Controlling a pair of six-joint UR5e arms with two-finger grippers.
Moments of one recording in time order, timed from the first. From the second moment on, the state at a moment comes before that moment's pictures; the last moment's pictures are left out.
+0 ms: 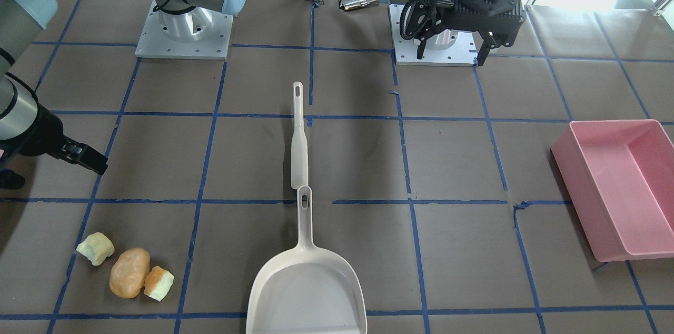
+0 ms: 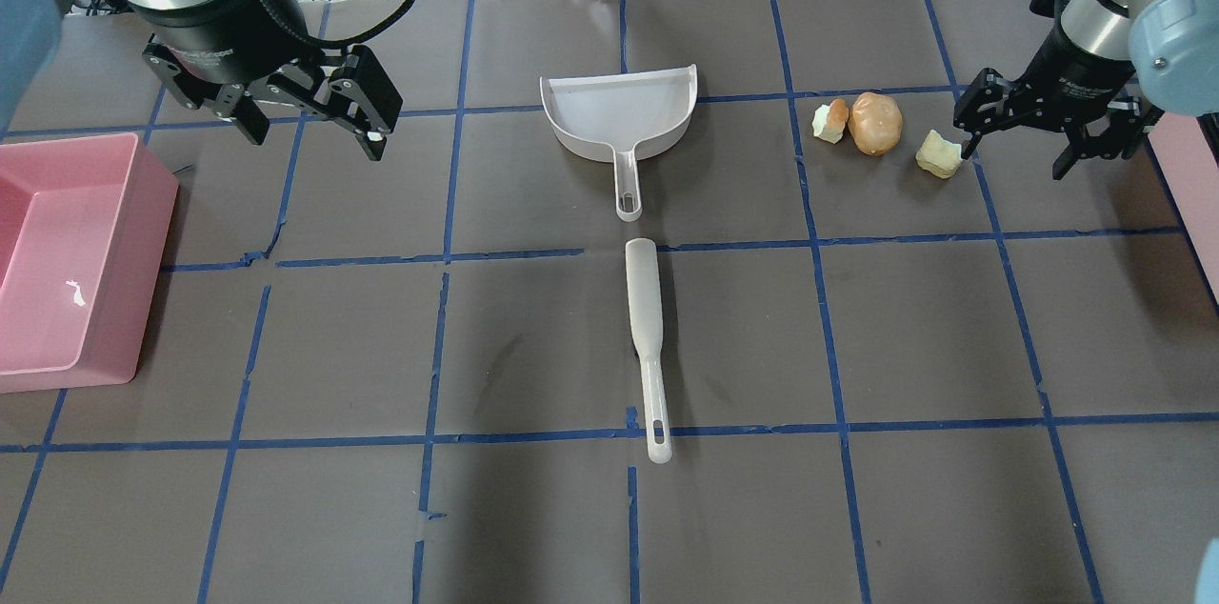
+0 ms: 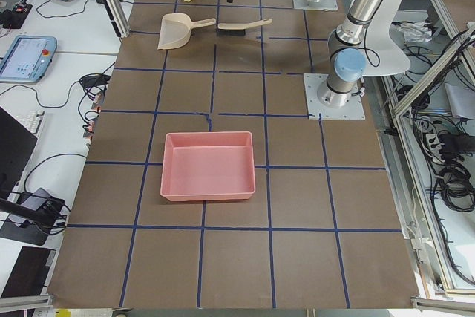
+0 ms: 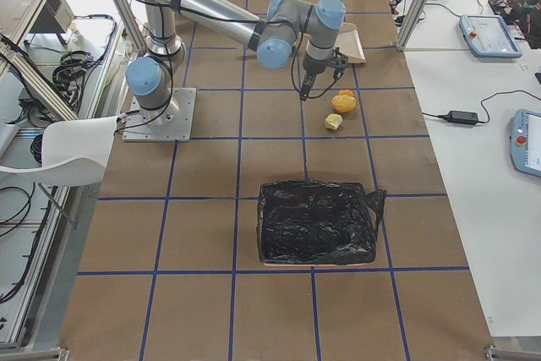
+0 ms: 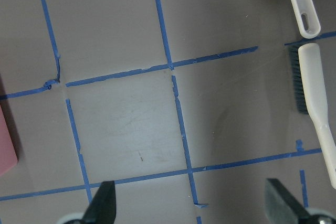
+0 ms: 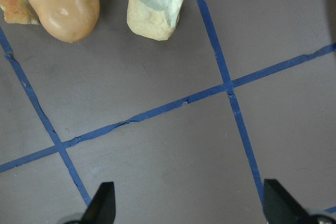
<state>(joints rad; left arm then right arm) -1.65 -1.53 -1.48 -1.68 1.62 0.09 1.27 -1.36 1.68 -1.81 -1.59 0.04</state>
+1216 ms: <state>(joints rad) -1.93 -1.62 -1.70 -1.38 1.50 -0.21 1.29 -1.44 1.59 -1.75 -1.49 -0.02</state>
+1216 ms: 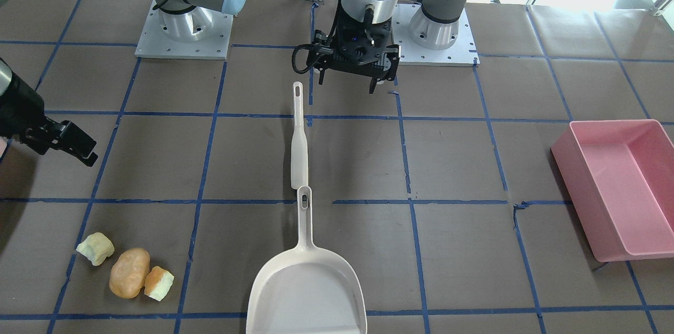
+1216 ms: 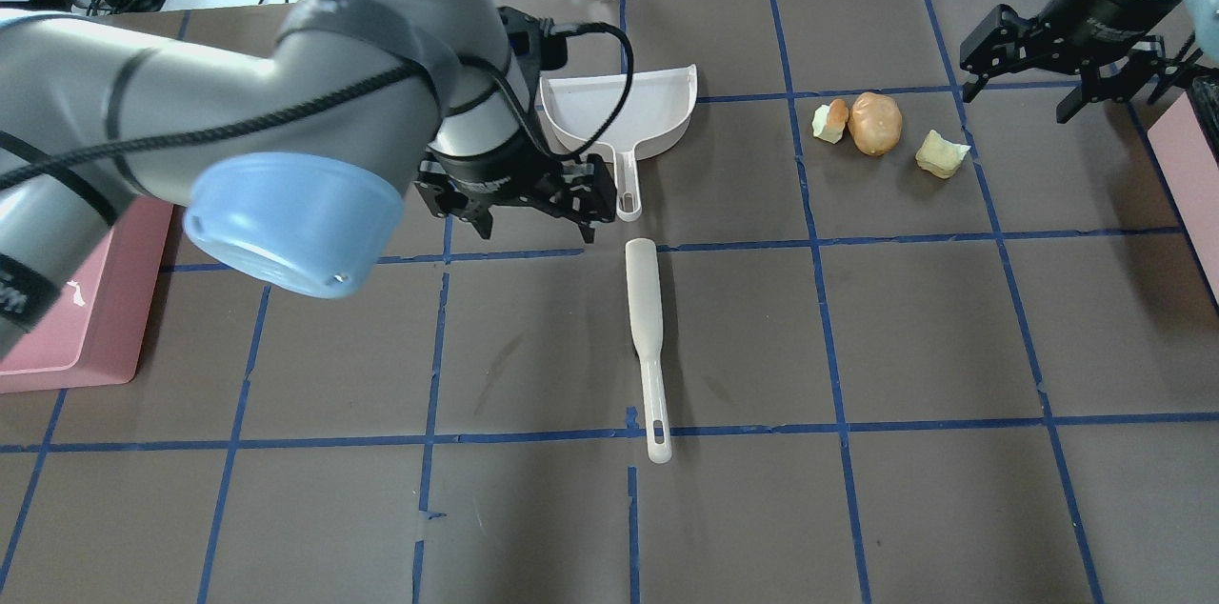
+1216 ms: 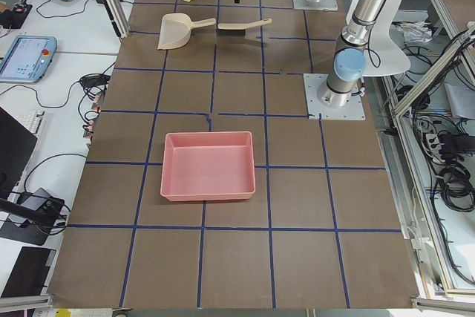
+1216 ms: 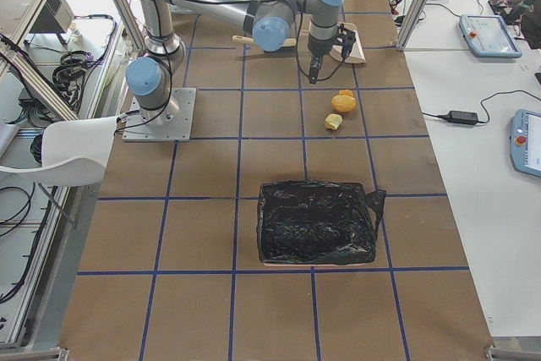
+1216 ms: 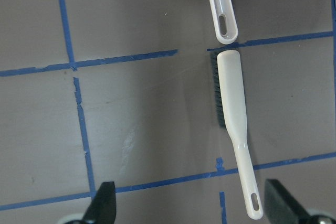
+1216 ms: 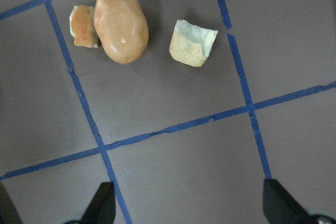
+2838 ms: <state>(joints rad) -2.19 -1.87 -1.92 -1.05 1.55 -0.38 1.51 -1.49 1.61 -1.74 -1.51 0.00</state>
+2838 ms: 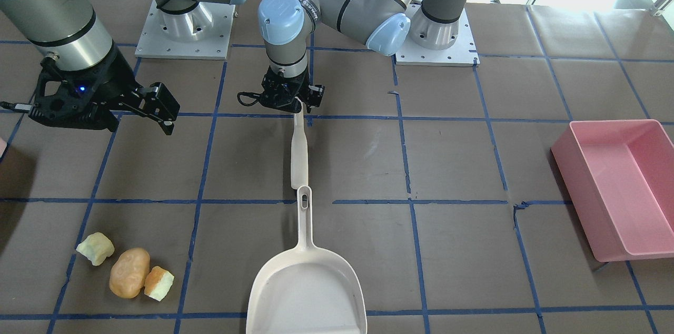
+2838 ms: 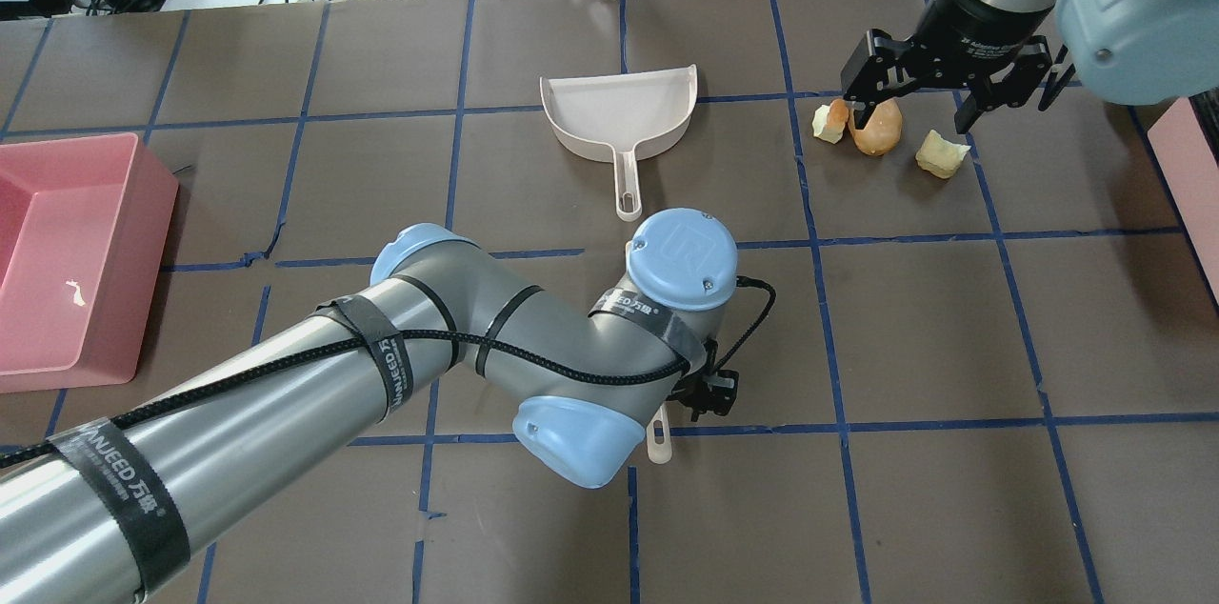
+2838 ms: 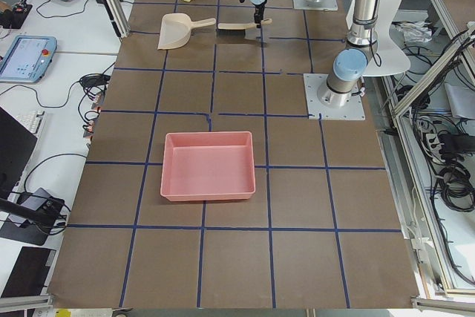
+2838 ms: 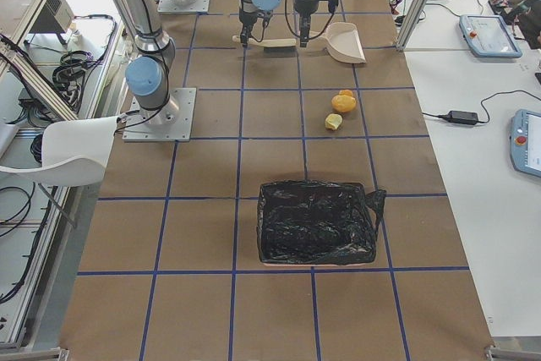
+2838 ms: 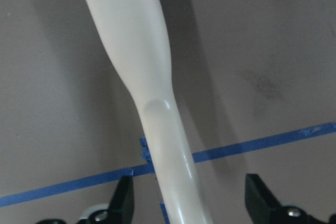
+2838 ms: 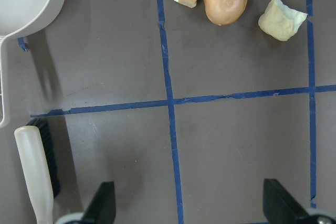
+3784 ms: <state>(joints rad) -2.18 -1.74 -1.95 -1.12 1.55 -0.39 1.79 -1.15 1.49 -2.07 -1.49 0.12</state>
